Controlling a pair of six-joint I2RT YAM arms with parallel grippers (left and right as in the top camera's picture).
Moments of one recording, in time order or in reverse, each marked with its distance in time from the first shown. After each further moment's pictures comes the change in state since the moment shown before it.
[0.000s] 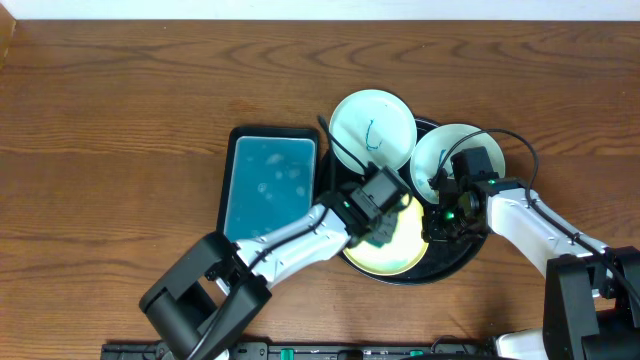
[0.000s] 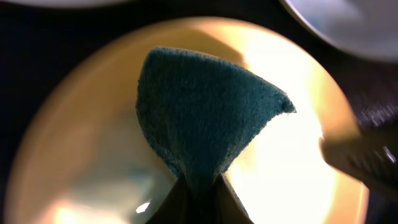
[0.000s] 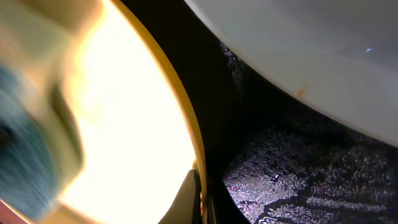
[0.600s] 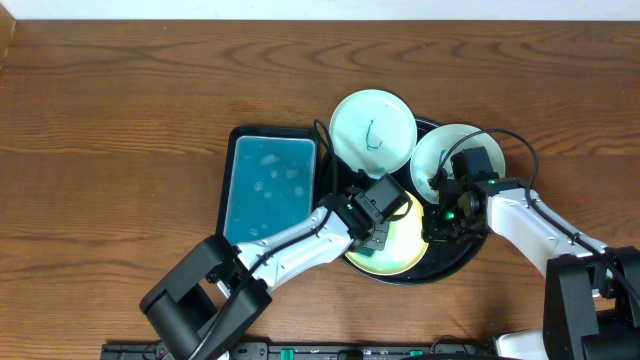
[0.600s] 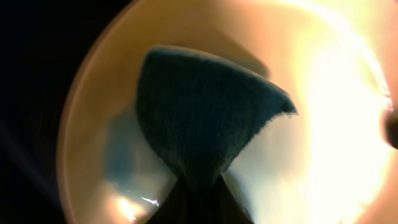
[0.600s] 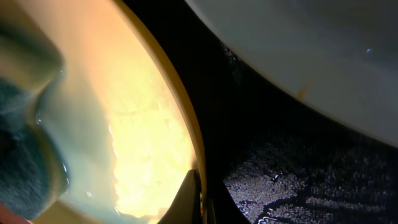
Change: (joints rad) left arm -0.024 -0.002 0.006 -0.141 -0.031 -0.058; right arm 0.000 0.000 0.000 0.000 0.000 0.000
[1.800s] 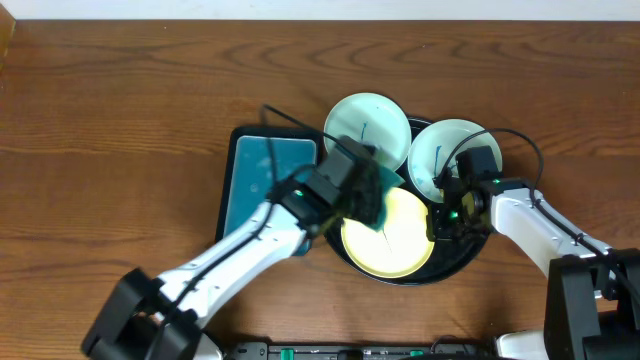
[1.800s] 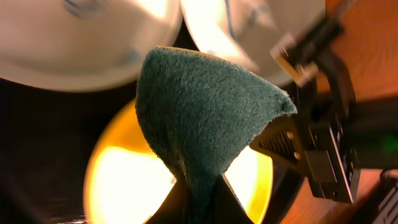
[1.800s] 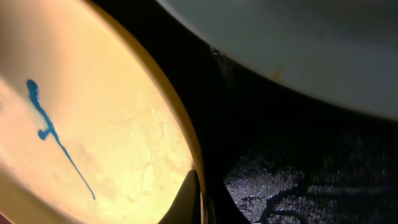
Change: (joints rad) left arm 0.158 -0.230 -0.039 0.140 0.264 0.109; right arm -0.020 -0.004 0.001 0.002 0.025 -0.015
